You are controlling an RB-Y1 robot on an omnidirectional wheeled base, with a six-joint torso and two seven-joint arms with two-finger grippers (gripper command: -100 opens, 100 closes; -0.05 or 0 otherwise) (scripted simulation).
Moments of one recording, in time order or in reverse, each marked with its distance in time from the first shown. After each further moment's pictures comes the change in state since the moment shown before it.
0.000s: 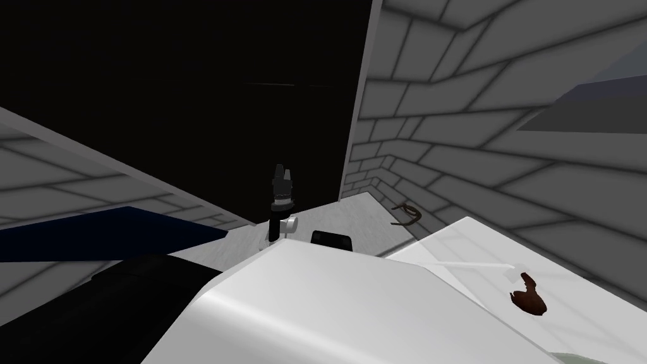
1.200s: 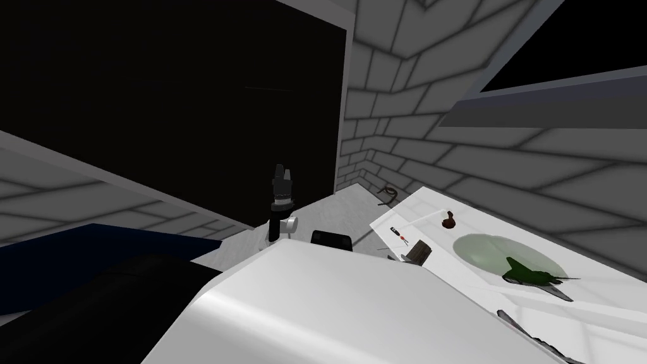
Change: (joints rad) left arm 0.000 0.000 0.000 0.000 0.000 0.000 0.000; right arm 0.035 0.105 -0.248 -0.281 0.017 -0.008 -0.024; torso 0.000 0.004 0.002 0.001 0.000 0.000
